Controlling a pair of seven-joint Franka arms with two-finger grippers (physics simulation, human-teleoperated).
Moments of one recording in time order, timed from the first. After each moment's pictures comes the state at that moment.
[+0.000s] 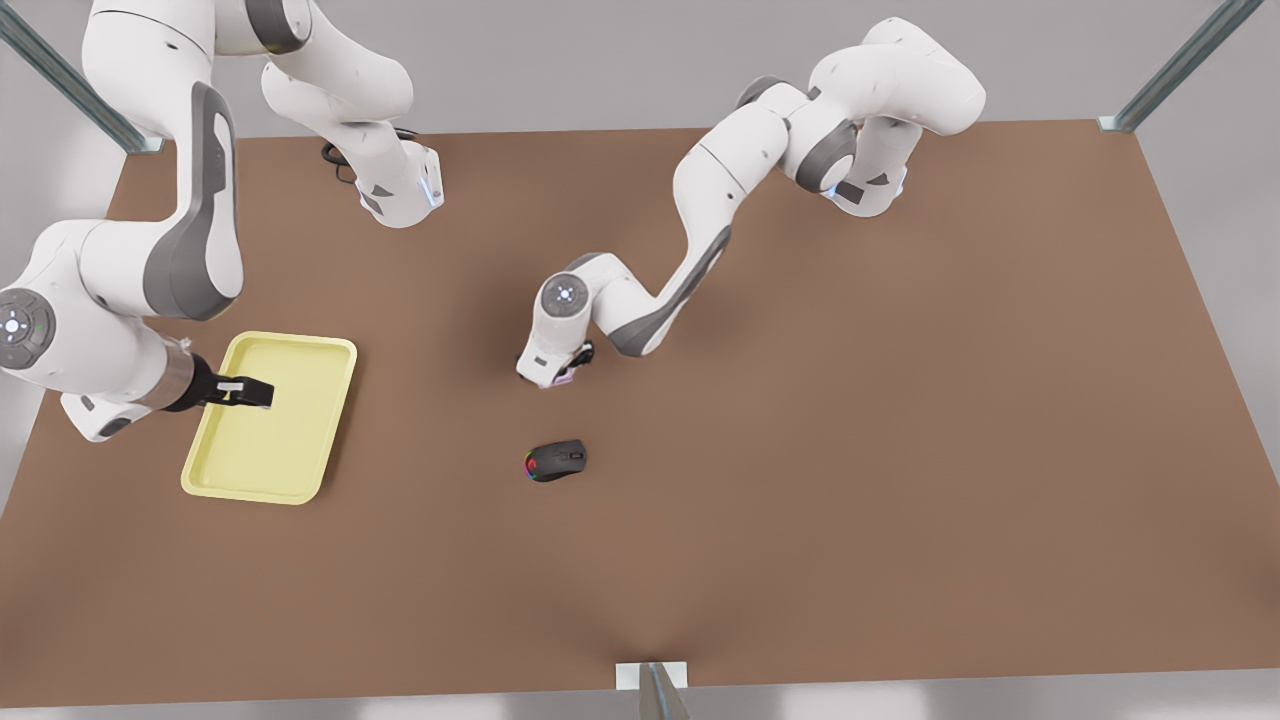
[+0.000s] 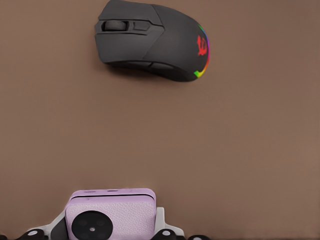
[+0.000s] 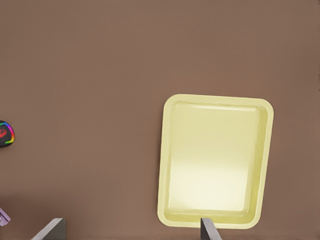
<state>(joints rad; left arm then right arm) -1.00 1.13 0.05 -0.90 -0.19 2.16 -1.15 -0.02 0.24 -0.02 -1.49 -0.02 1.61 0.02</state>
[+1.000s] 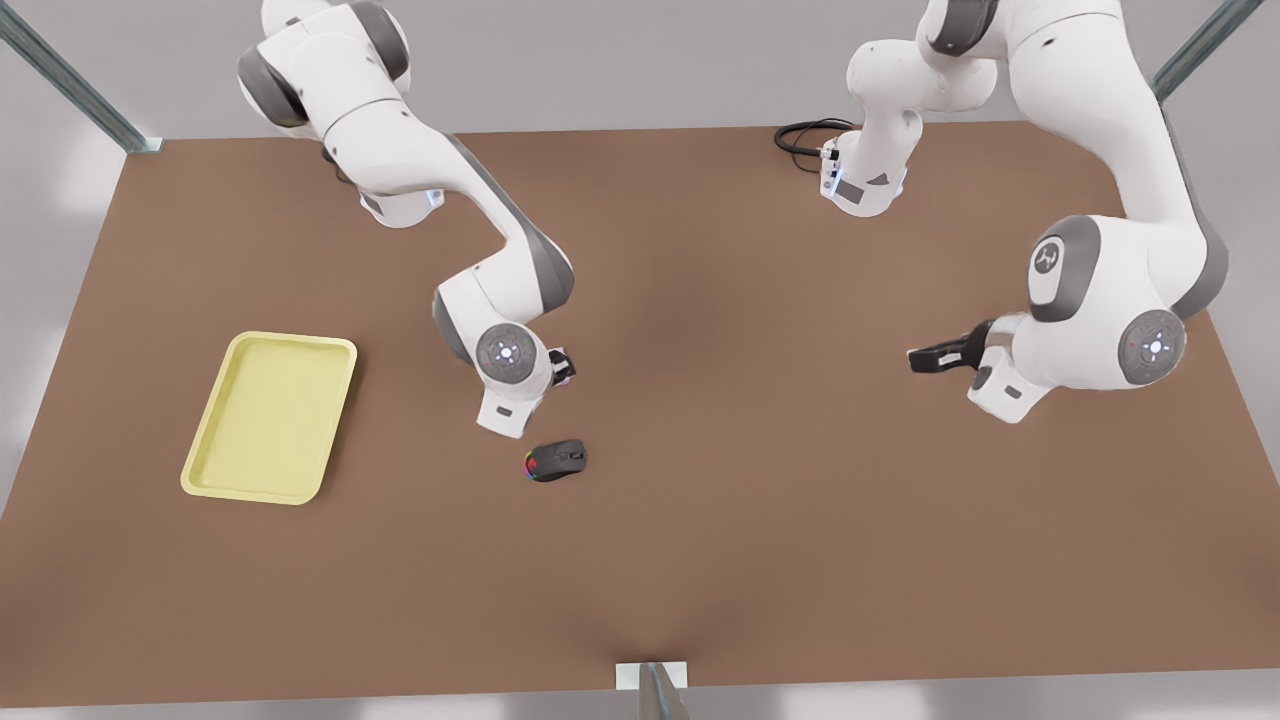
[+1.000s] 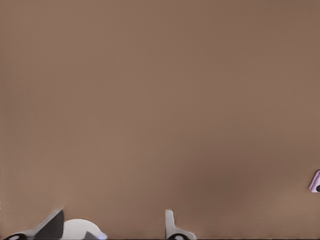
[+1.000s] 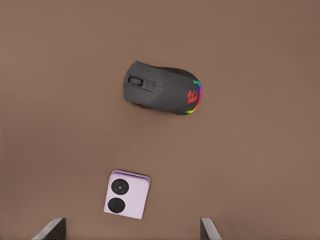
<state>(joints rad) -0.17 0.32 0.09 -1.44 -0.19 1.35 -0.30 0.52 0.52 0.05 -1.51 0.03 1.81 0.16</state>
